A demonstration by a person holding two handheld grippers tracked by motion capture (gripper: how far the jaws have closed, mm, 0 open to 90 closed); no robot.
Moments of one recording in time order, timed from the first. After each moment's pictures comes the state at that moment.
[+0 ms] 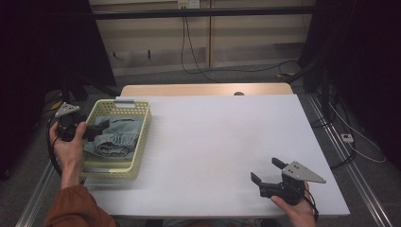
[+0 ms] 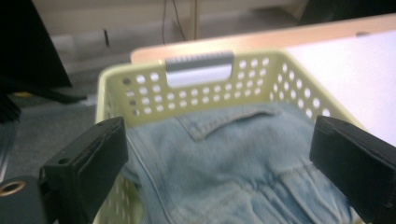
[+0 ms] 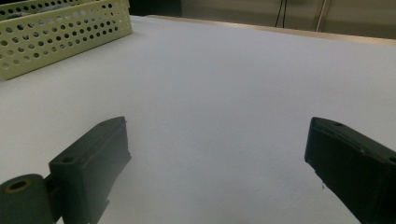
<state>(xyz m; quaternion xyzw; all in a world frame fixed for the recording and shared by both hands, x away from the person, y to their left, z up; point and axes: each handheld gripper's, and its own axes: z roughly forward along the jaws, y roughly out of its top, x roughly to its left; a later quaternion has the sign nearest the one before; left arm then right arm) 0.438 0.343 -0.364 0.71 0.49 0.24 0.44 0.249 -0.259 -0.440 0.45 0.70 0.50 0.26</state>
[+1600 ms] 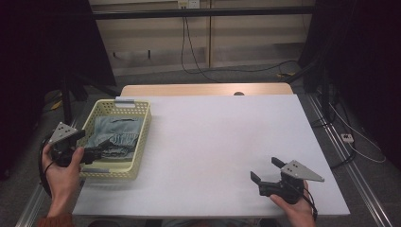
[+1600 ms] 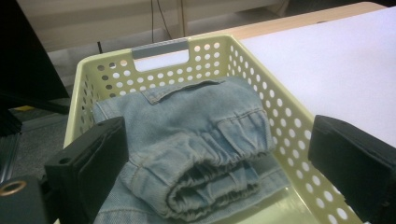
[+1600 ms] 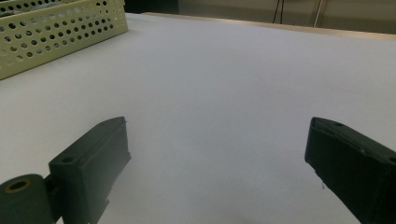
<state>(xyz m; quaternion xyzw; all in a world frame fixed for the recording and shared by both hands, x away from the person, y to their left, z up) 0.358 0.323 -0.357 0.74 0.45 0.27 0.42 0.252 -0.258 -0.441 0.46 0.69 0.49 0.26</state>
